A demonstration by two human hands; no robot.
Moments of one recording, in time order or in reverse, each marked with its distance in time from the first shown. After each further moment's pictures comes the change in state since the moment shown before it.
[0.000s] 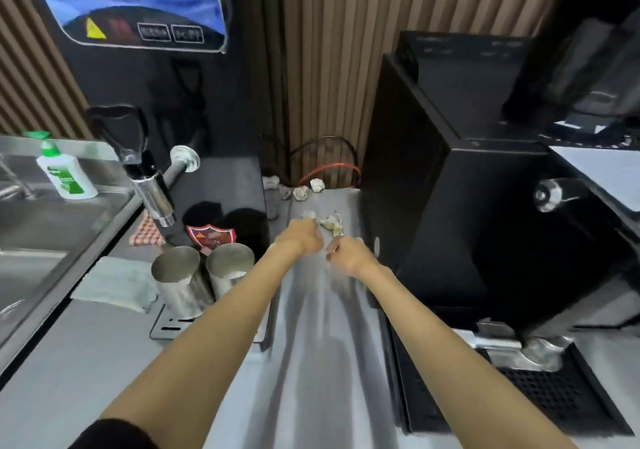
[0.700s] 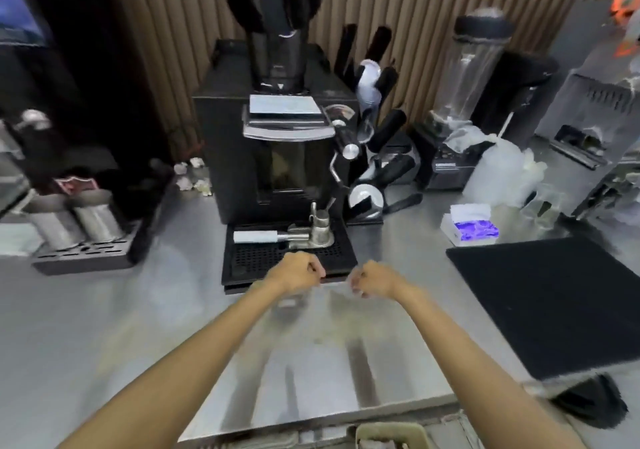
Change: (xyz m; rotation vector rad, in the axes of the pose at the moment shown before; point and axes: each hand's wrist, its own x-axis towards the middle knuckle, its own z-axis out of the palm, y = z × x) left_hand -0.270 0.201 0.210 -0.105 -0.224 0.288; right_hand -0.327 0.287 -0.102 0.075 -0.048 0.170
